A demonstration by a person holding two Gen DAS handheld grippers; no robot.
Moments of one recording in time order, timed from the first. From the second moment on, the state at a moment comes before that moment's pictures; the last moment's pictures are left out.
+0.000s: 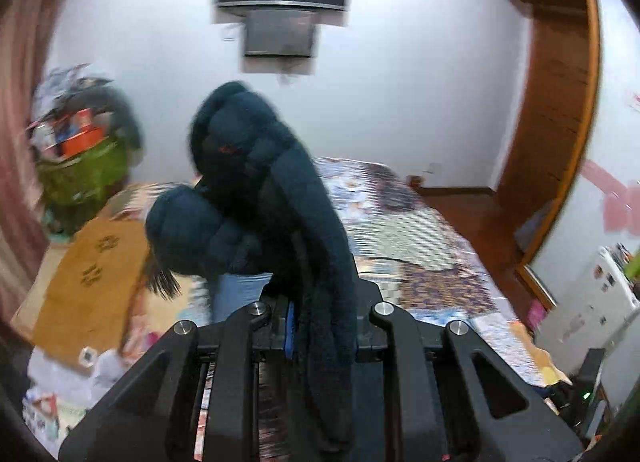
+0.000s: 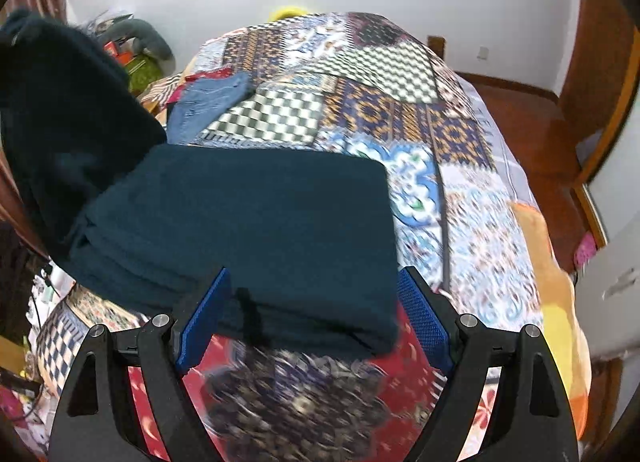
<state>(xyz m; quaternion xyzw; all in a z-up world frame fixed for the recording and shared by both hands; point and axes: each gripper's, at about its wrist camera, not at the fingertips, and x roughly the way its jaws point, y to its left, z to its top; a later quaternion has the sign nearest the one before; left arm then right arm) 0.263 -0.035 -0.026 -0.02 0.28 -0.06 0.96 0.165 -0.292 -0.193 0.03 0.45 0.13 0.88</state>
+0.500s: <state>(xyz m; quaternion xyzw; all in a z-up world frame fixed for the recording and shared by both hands) 0.278 -0.222 -0.152 0.09 0.45 -0.25 0.85 0.137 -0.351 -0.207 0.09 0.47 0.11 0.87</state>
